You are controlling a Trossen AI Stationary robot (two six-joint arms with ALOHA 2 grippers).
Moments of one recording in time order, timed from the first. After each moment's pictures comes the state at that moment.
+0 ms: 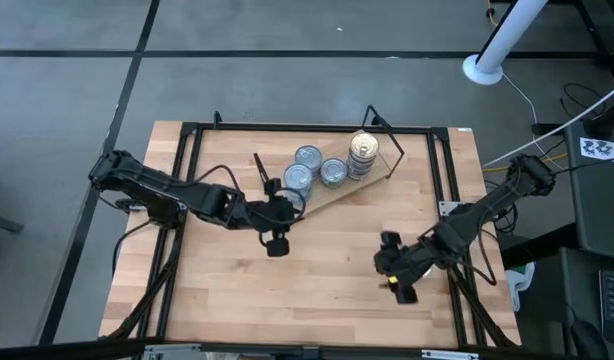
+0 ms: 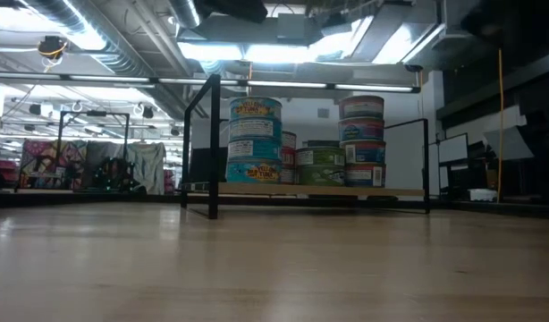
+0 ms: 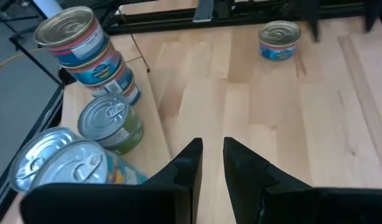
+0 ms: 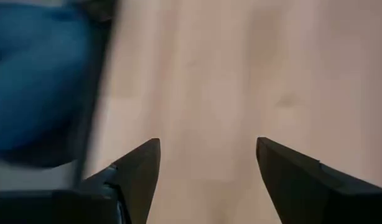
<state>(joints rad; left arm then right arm) -0.26 1.46 1.23 -0.44 -0.47 -0.12 0.63 1.34 1.05 -0.71 0.12 0.49</state>
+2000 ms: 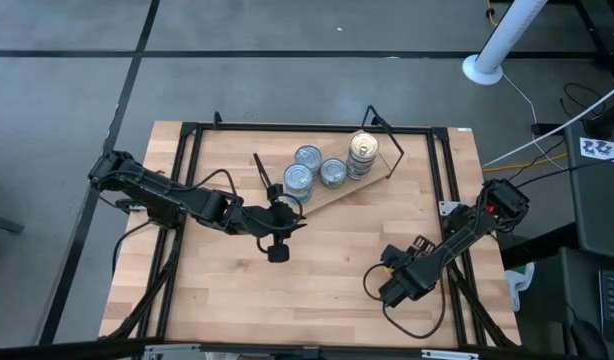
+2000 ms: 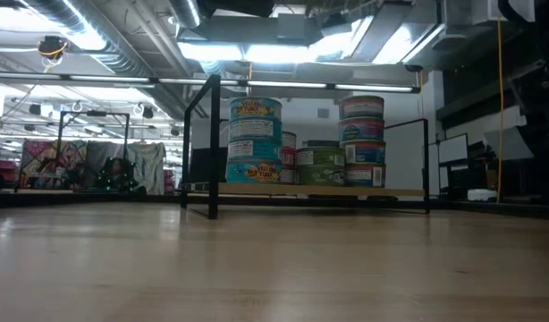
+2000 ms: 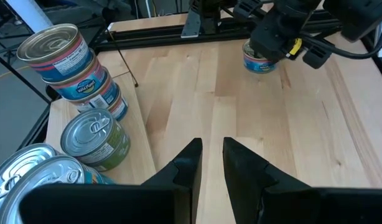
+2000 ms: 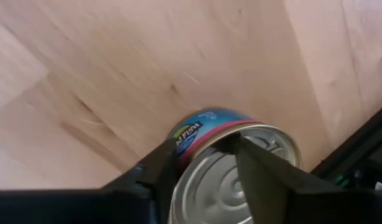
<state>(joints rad) -0.29 1.46 1.17 -0.30 -0.47 -0.10 0.72 1.74 1.05 -1.15 0.05 1.33</state>
